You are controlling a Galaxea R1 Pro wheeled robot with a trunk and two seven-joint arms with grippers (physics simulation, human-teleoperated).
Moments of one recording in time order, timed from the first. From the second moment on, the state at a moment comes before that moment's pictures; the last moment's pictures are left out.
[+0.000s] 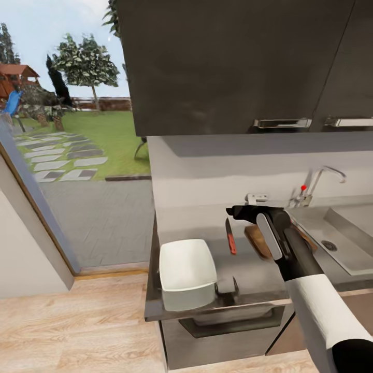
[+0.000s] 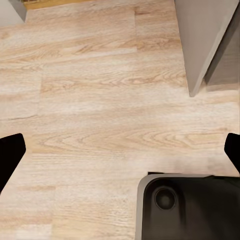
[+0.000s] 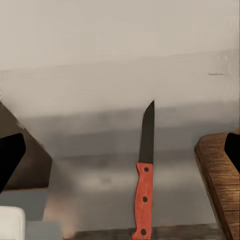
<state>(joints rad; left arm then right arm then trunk) 0.34 0.10 -0.25 -0.52 0.16 -0.78 0.27 -0.87 -0.07 0.14 -1.23 -0.30 0.87 -0.12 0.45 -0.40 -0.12</state>
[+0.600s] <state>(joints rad) 0.34 0.10 -0.25 -0.52 0.16 -0.78 0.27 -0.87 -0.08 0.14 -1.15 -0.31 0.86 -0.06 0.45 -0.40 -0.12</state>
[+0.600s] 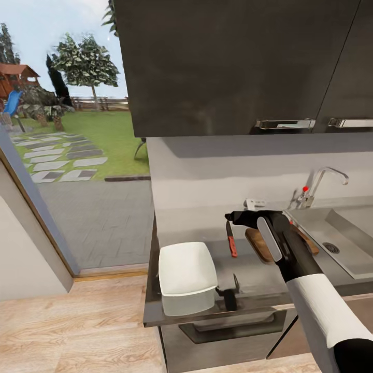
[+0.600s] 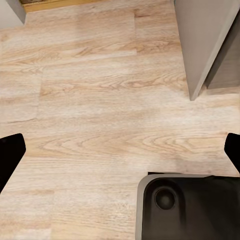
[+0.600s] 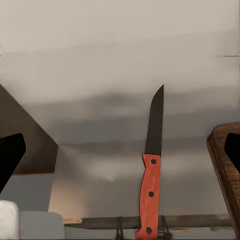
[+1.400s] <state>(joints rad) 0.34 0.10 -0.25 -0.52 0.16 -0.78 0.27 -0.87 -0.12 0.14 -1.07 -0.31 0.78 -0.03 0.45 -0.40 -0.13</state>
